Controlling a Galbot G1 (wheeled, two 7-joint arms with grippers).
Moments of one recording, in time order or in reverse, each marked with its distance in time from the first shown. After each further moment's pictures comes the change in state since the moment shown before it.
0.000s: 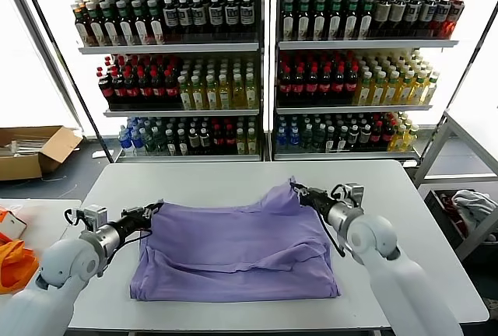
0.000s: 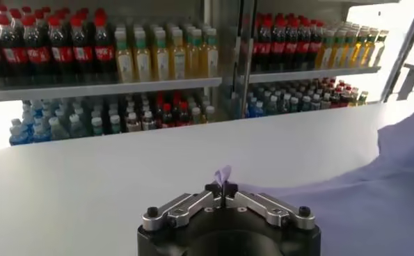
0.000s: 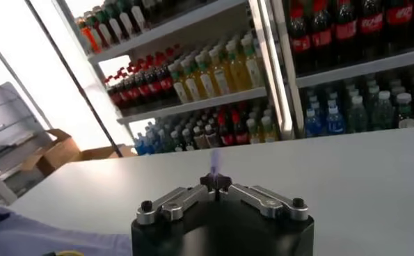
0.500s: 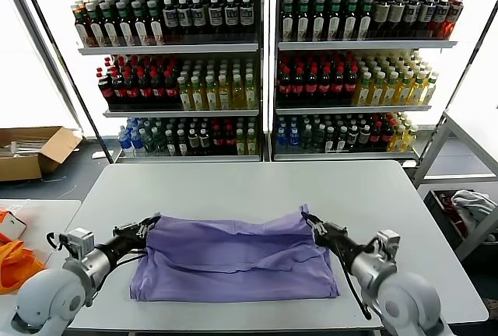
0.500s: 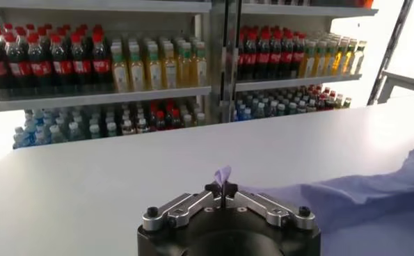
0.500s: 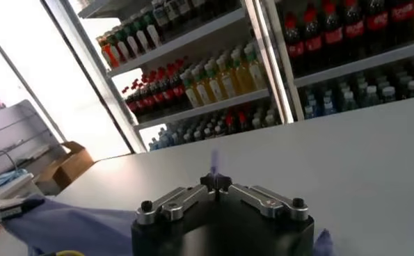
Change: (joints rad) left arm 0.277 -0.017 -0.176 -0.246 0.005 0.001 -0.015; right arm -0.438 0.006 0.225 0.363 -0.039 0.006 -0.021
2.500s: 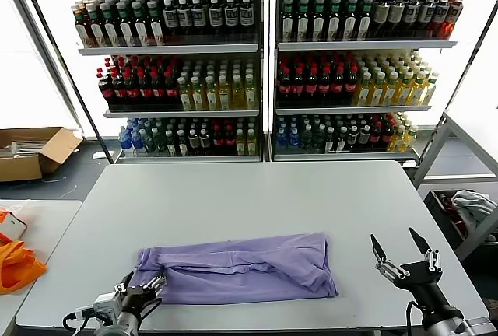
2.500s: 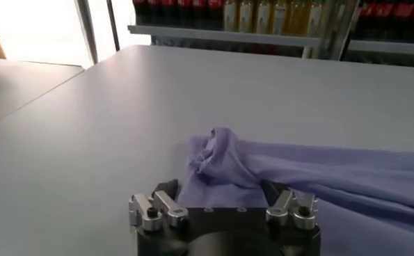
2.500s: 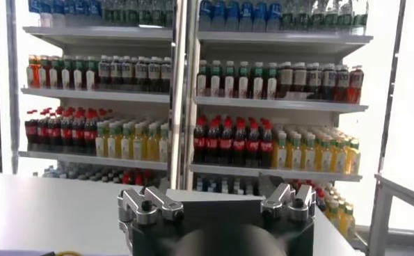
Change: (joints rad) left arm 0.206 -0.348 0.150 -0.057 0.164 -0.060 -0.529; right arm -0.432 0.146 0.389 0.084 -0.443 0.524 -0.165
